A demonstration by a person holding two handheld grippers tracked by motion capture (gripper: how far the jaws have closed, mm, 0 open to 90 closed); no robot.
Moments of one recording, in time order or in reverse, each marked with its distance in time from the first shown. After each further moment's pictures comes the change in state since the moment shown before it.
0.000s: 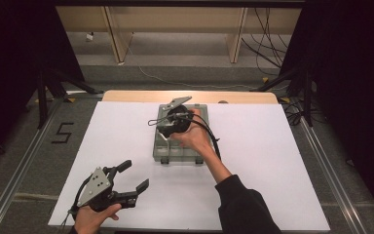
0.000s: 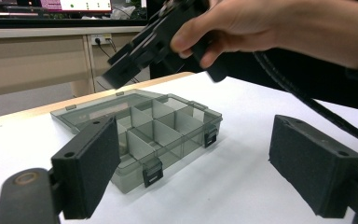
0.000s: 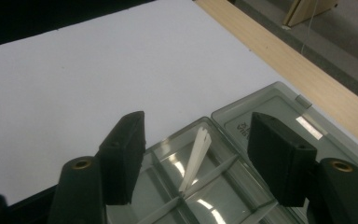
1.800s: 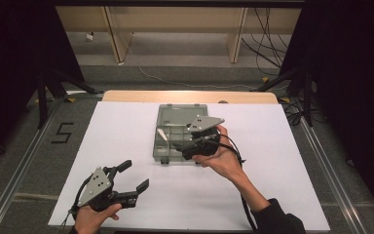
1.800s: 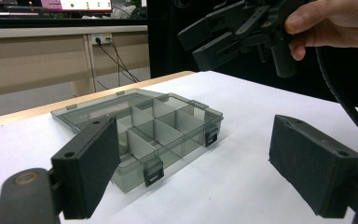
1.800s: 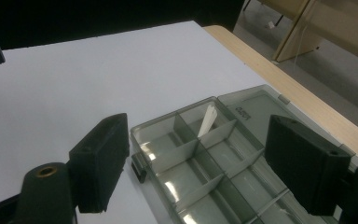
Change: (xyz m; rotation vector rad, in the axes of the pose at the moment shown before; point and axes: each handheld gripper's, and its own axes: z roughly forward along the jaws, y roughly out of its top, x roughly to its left) left arm 0.006 0.001 -0.007 0.117 0.006 0.084; right arm 0.025 -0.052 -0.084 -0.148 -0.019 -0.064
